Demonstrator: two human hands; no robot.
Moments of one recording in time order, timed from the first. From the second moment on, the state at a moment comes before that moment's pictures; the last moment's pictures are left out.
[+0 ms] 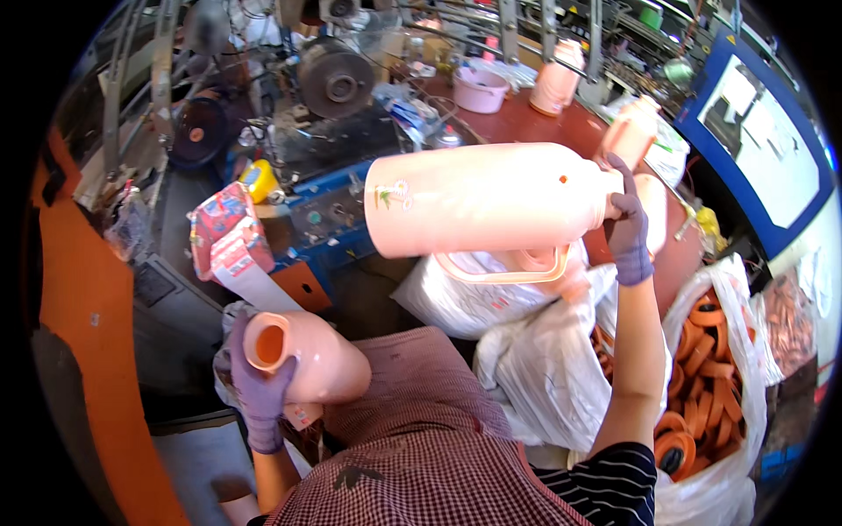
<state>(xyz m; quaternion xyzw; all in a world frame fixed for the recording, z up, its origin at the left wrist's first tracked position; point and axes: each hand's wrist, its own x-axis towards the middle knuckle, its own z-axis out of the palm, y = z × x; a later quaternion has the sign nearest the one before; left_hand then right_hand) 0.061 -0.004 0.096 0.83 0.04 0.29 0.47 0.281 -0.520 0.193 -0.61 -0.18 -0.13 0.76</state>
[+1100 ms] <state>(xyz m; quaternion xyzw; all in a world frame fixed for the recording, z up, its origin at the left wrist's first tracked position) 0.047 0.017 0.137 0.80 0.11 0.38 0.45 0.339 -0.504 0.173 -0.76 -0.28 0.29 0.51</state>
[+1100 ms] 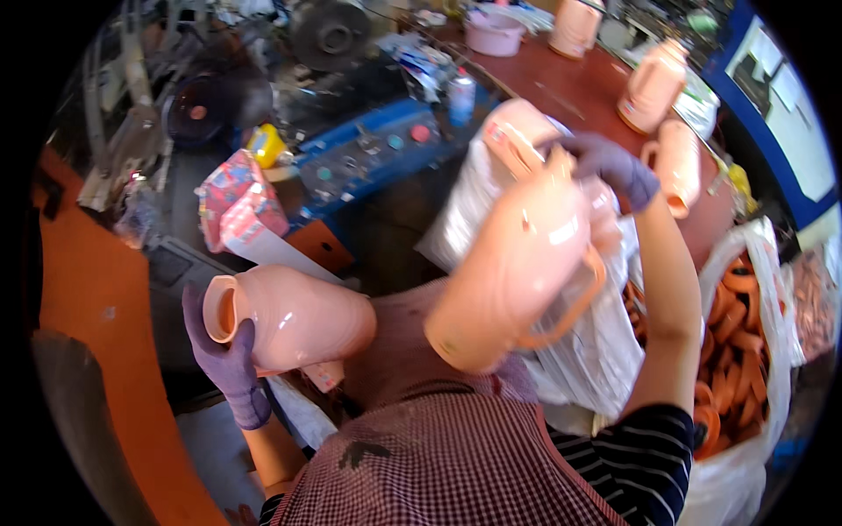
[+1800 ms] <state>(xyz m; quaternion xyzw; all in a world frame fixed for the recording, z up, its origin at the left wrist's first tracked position) 0.146 -0.043 0.249 0.67 -0.22 0.60 0.37 0.249 -0.452 0.145 -0.88 -0.26 0.08 0.39</state>
